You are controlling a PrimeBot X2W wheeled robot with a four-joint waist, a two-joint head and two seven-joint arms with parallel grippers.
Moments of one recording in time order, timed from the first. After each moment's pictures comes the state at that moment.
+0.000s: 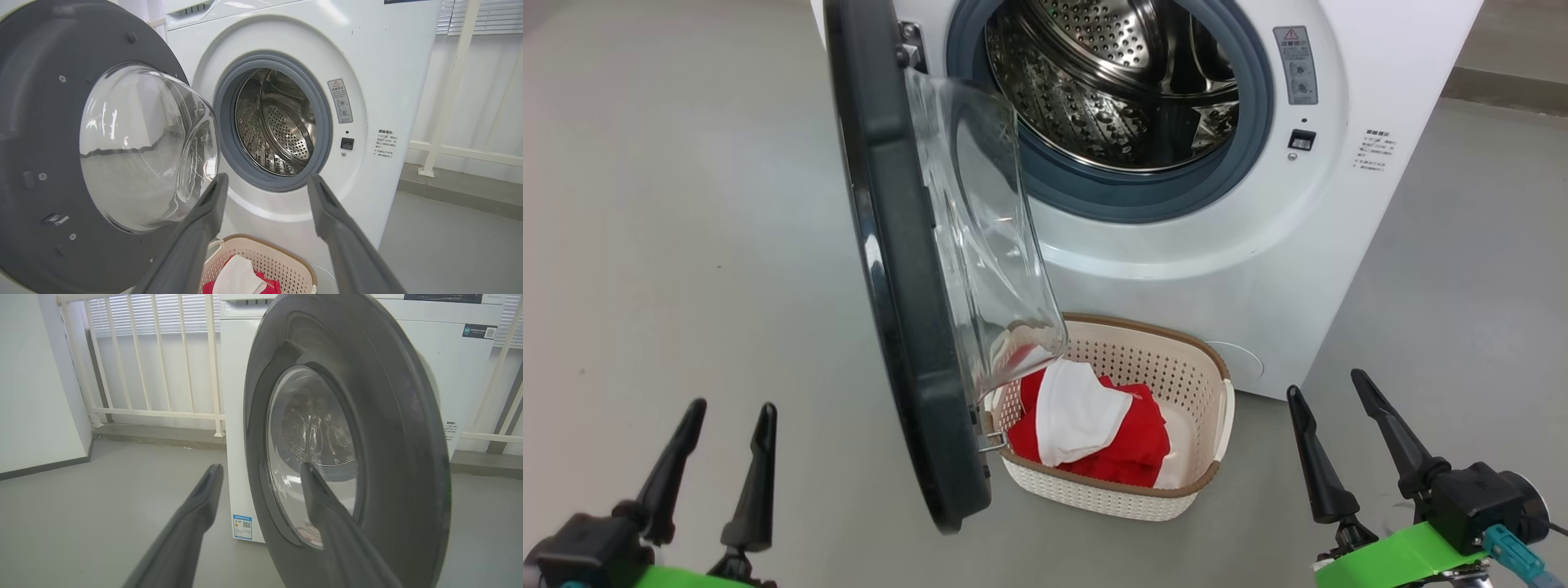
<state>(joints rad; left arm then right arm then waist) -0.04 0.32 -0.08 0.03 -0.43 -0.02 -0.23 0.04 -0.04 0.02 0.05 0.19 0.12 -0.23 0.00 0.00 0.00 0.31</state>
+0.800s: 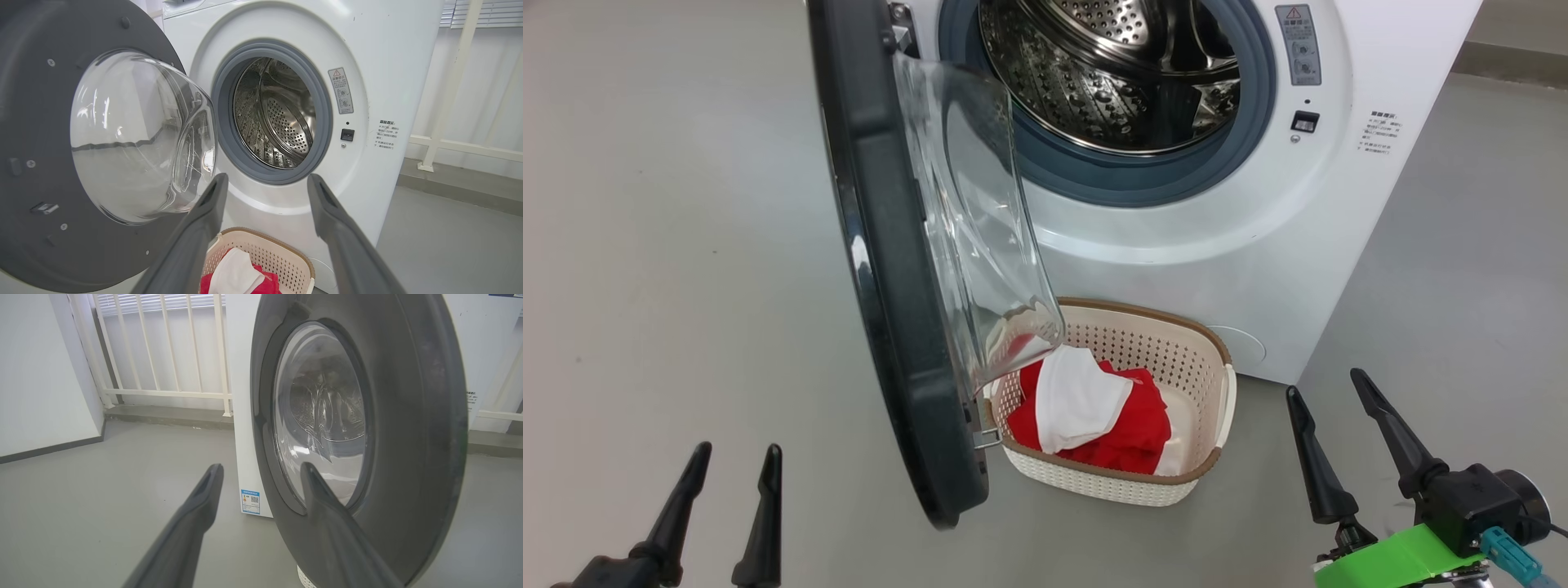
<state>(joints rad) 0.05 0.29 -0.07 0.03 -0.37 0.02 -0.25 0.04 -0.04 0.02 0.05 0.16 0.12 -0.23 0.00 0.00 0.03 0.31</state>
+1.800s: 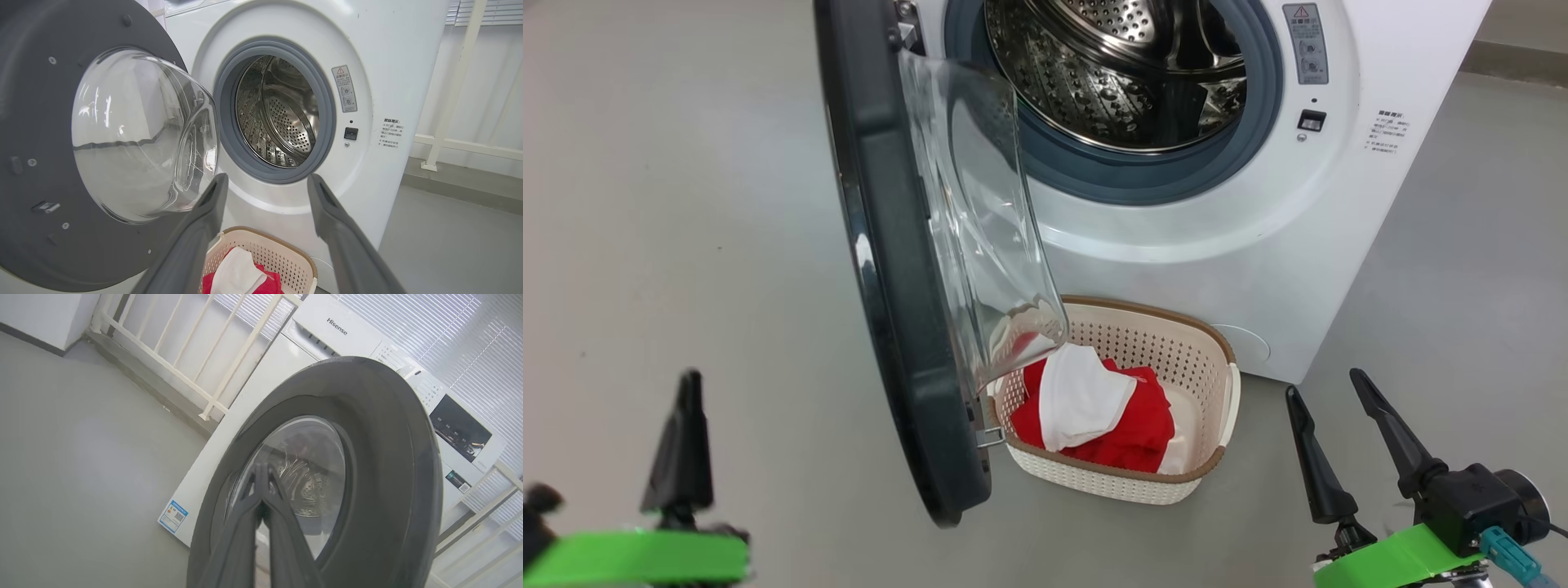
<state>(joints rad) -0.05 0.13 0.07 0.00 -0.82 -0.04 -0.13 0.04 -0.04 0.02 0.05 0.16 0.12 -0.23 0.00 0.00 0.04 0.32</state>
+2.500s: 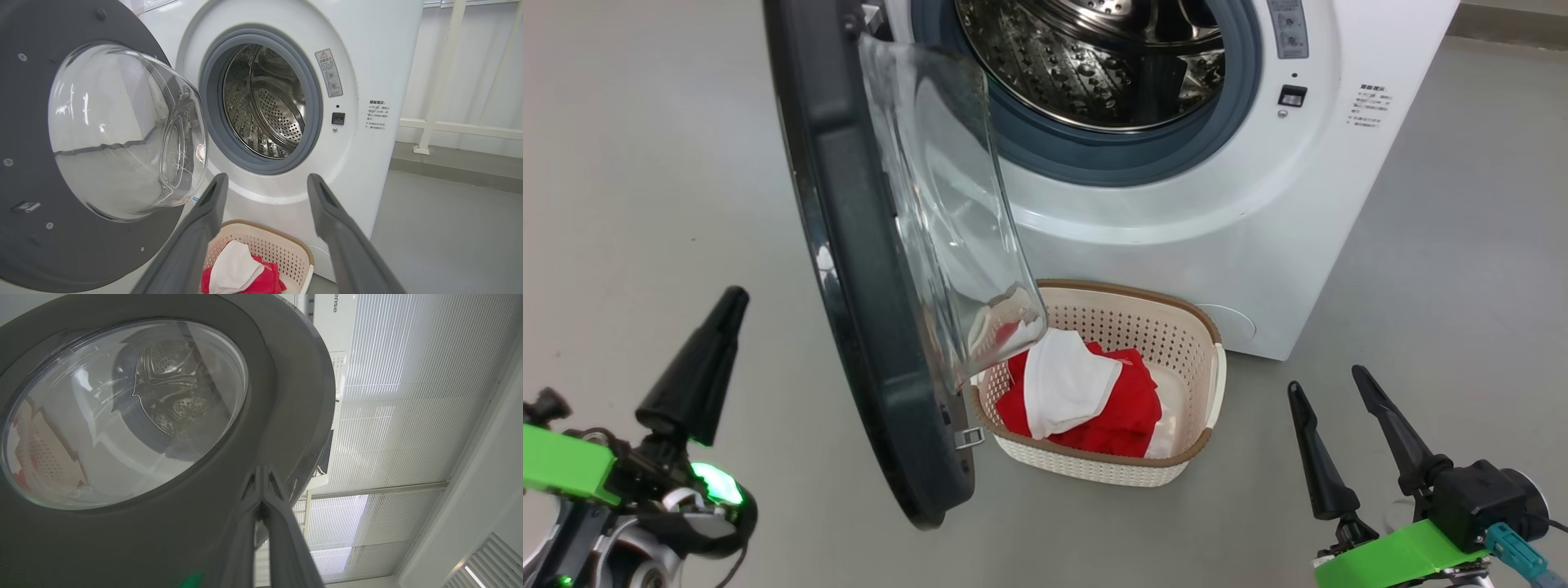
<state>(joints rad) -0.21 0.05 0.22 -0.22 -1.72 0.32 0.37 0.04 -0.04 0.02 0.05 0.19 0.12 -0.23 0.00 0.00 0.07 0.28</state>
